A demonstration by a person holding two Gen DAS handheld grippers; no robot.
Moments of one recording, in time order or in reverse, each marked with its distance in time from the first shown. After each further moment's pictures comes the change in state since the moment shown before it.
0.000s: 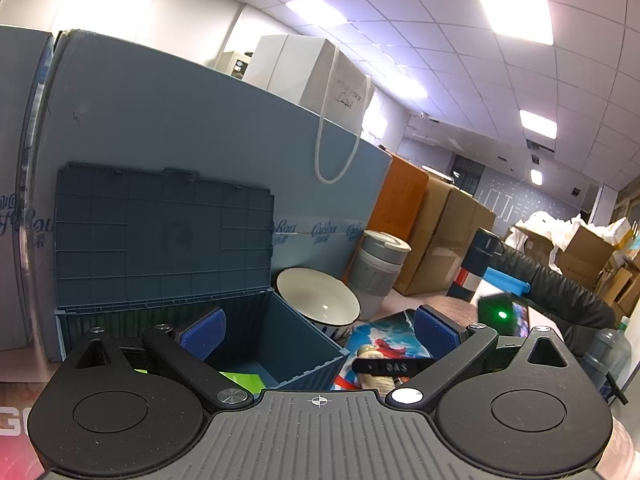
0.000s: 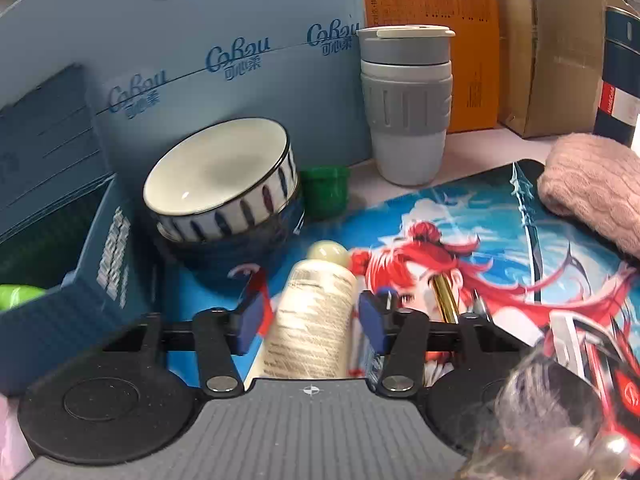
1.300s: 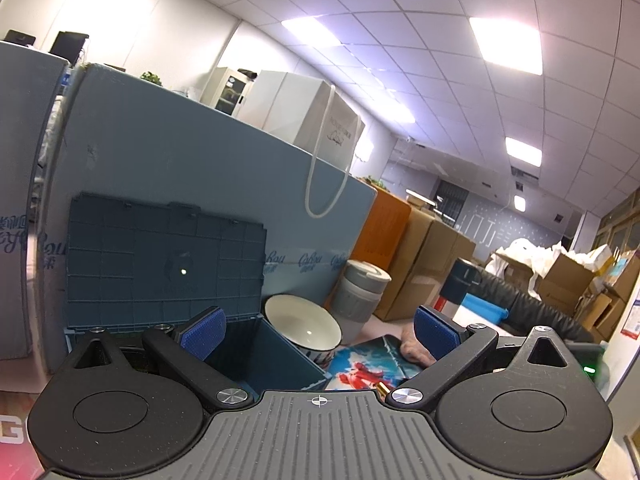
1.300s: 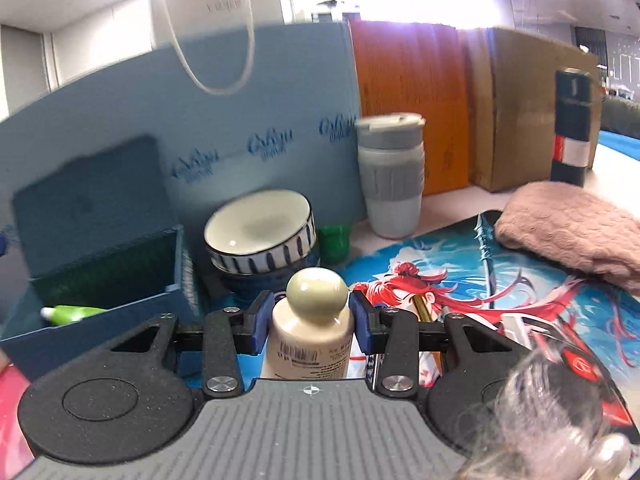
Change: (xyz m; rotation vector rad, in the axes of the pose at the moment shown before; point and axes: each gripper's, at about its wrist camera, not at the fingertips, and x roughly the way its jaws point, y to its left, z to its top) left arm -0.024 0.008 0.013 -0.042 -0.068 -0.059; right arm -0.113 0.010 -0.040 0.005 -0.255 -0.001
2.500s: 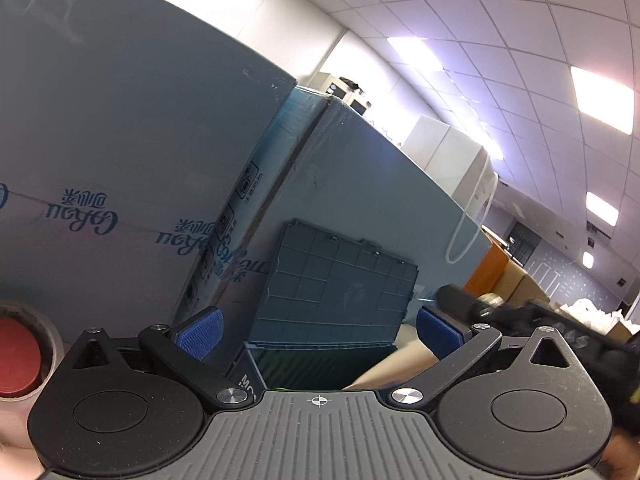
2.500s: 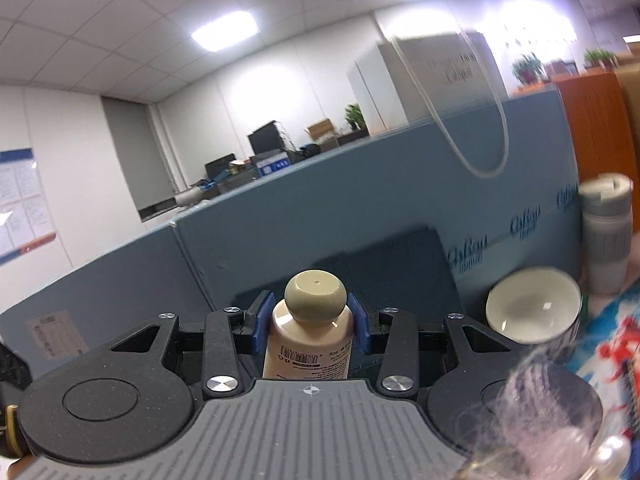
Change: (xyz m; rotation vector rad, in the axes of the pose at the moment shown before) left arm -0.040 0.102 0.019 -0.206 -0.030 0.222; right arm 0.021 0.168 0.051 0.113 -0.109 0.399
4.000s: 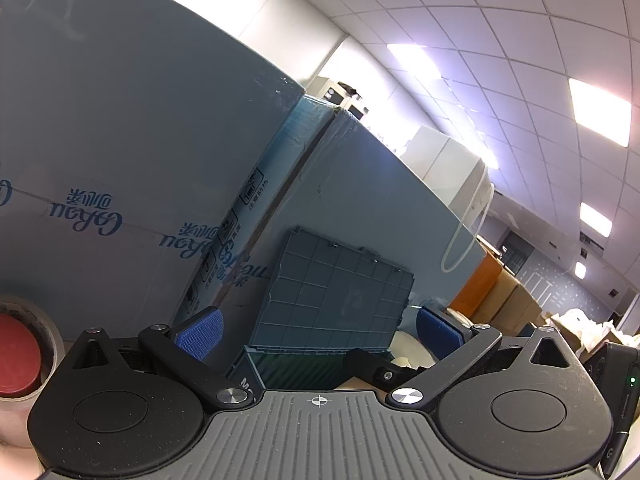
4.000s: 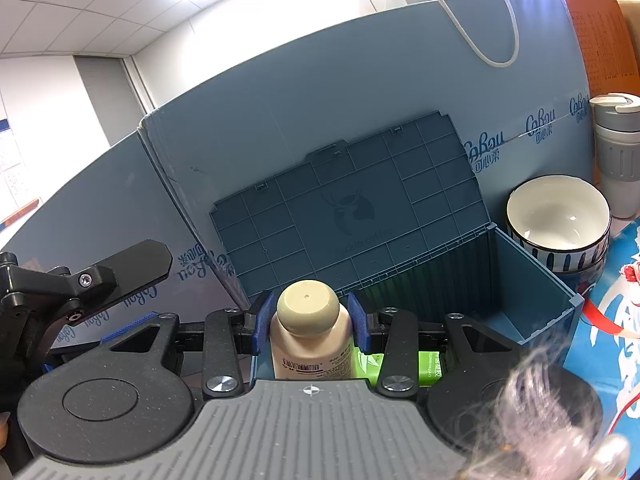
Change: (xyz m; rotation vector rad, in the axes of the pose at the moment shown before) left arm -0.008 0.008 0.000 -0.024 -0.013 -0.026; right arm 0.030 0.003 -0.022 0.032 0.181 -0.031
